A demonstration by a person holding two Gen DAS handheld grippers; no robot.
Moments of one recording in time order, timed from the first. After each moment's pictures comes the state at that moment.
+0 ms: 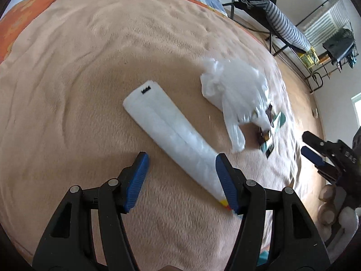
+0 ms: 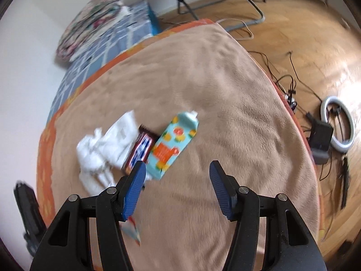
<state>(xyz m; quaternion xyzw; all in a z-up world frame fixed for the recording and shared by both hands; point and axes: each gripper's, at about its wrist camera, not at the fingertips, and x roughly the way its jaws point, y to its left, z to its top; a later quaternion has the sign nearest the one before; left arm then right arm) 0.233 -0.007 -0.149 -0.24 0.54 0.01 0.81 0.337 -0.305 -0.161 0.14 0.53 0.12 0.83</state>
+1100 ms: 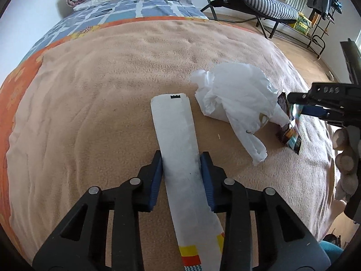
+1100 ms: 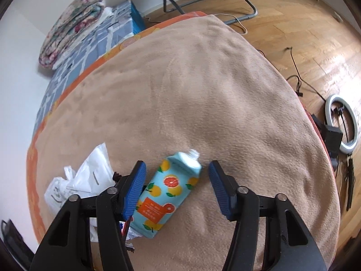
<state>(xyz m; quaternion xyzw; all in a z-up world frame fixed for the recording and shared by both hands) 0.248 -0.035 -0.154 -0.05 0.50 0.02 0.86 0.390 -0.276 -0.197 0.12 0.54 0.09 0.83</state>
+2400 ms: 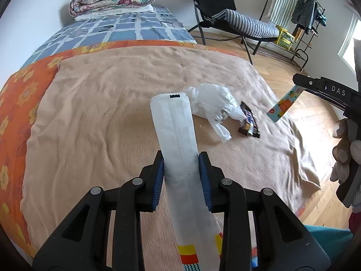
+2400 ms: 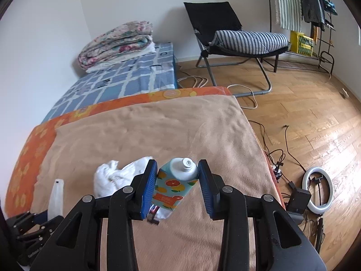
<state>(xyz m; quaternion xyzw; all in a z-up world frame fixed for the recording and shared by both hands) 0.168 -0.015 -0.086 -0.08 0.45 -0.03 0.89 0.298 -0.264 -0.088 0.01 0.37 0.15 0.92</state>
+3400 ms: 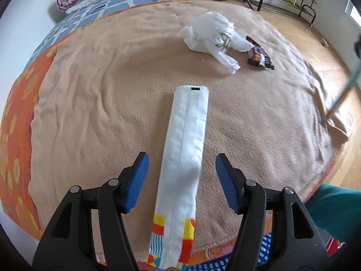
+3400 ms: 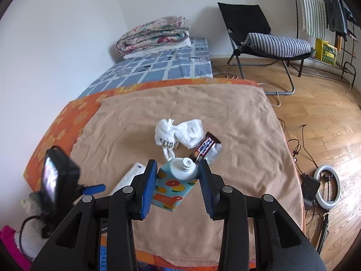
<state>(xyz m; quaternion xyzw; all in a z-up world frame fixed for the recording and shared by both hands) 0.153 -0.046 -0.143 0.02 0.54 0.00 0.84 0.186 -0.244 -0.079 -0.02 0.37 0.24 0.90</state>
